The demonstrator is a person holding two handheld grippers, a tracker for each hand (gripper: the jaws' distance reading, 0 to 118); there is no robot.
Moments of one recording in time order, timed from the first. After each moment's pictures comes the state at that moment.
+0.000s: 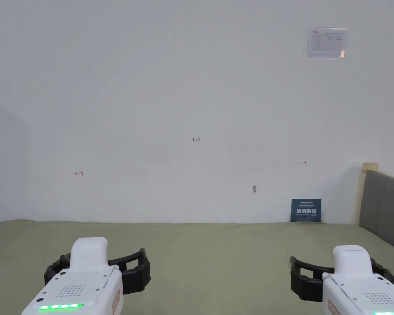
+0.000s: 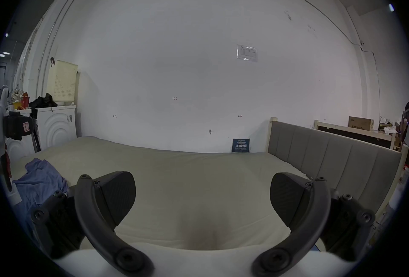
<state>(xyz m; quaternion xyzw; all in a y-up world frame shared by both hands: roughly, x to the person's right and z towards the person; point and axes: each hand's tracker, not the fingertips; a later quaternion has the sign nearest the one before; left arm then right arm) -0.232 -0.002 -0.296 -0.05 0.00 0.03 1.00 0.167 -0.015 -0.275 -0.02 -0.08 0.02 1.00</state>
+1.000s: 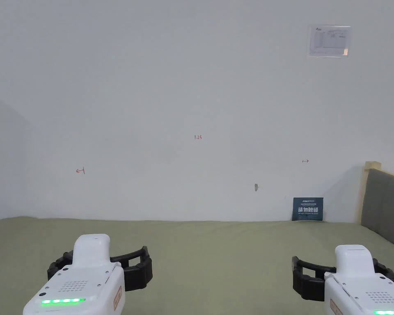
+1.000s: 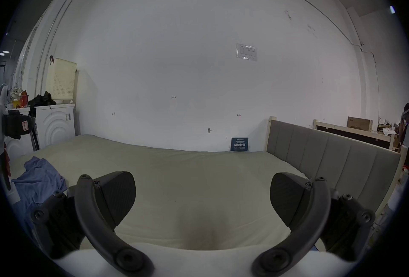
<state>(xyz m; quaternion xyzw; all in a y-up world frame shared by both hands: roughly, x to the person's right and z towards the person) -0.234 -0.001 -0.296 -0.05 -0.01 0.03 1.00 0.167 -0.016 -0.277 -0.03 -0.09 0.03 1.00</state>
